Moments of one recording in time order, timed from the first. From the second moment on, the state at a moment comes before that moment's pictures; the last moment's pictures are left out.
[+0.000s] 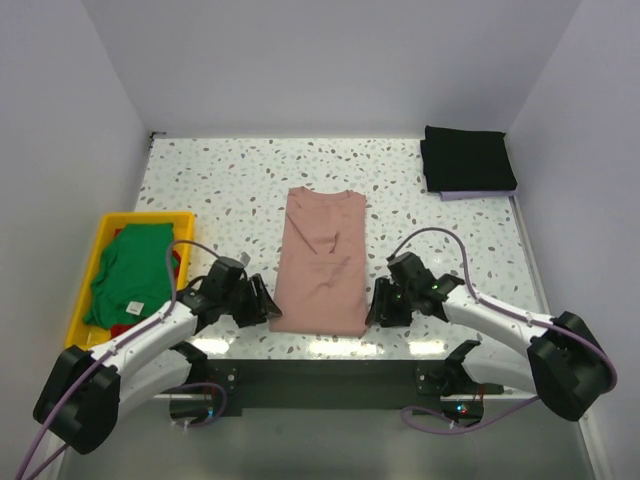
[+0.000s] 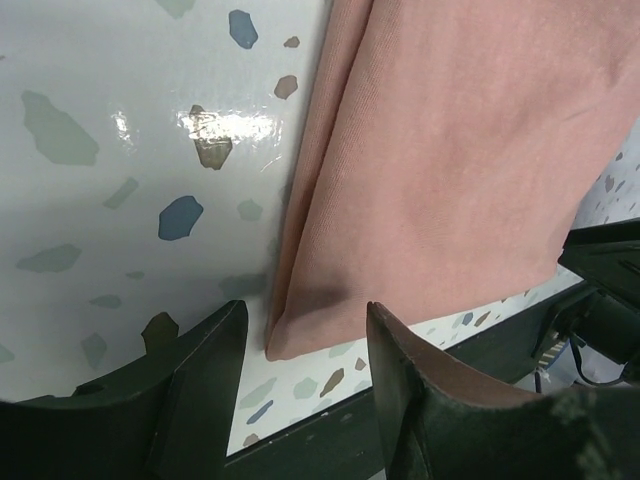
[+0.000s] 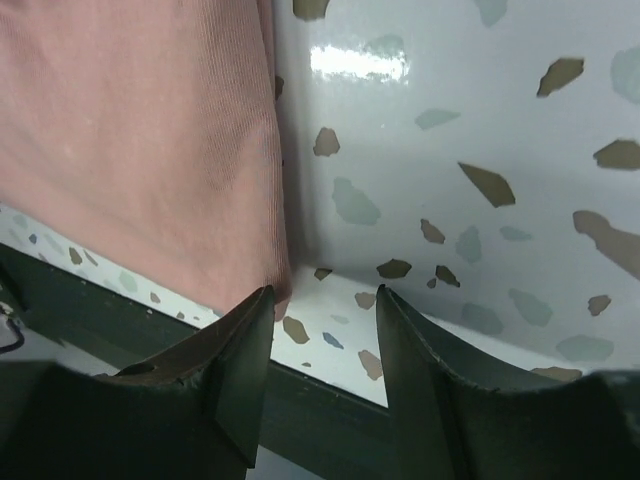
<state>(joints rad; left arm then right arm) -0.50 0.97 0.33 -0.34 0.26 -0.88 0.66 1.16 0.49 -0.44 -0.19 0.79</state>
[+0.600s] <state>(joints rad) -0.58 0.94 0.27 -0.30 0.28 -0.98 0.73 1.15 0.37 -0.22 -0.33 0.99</state>
